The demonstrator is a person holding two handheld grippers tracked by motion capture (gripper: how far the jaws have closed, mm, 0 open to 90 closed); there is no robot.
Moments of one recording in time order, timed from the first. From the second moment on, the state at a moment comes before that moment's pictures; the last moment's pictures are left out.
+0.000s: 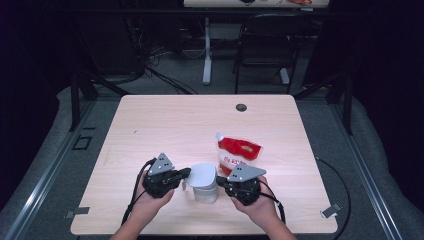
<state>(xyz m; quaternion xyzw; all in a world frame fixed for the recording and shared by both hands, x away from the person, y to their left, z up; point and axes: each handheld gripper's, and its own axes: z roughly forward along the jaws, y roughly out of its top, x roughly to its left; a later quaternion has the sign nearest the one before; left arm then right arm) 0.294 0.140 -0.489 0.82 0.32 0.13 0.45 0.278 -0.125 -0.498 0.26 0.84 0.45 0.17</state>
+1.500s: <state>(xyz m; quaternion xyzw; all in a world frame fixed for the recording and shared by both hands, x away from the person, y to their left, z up) 0.263 0.165 -0.500 0.81 0.33 0.14 0.46 0.289 -0.095 -0.481 0.22 0.84 0.48 0.15</state>
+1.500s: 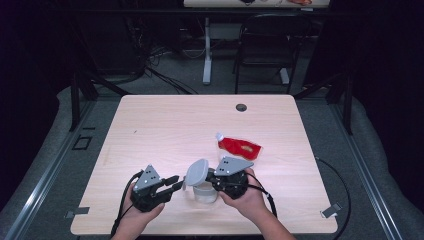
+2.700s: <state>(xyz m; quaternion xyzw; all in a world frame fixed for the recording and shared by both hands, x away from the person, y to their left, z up) 0.255 0.142 -0.506 0.83 0.31 0.16 0.44 0.285 -0.098 -0.474 0.22 0.83 0.49 0.16</state>
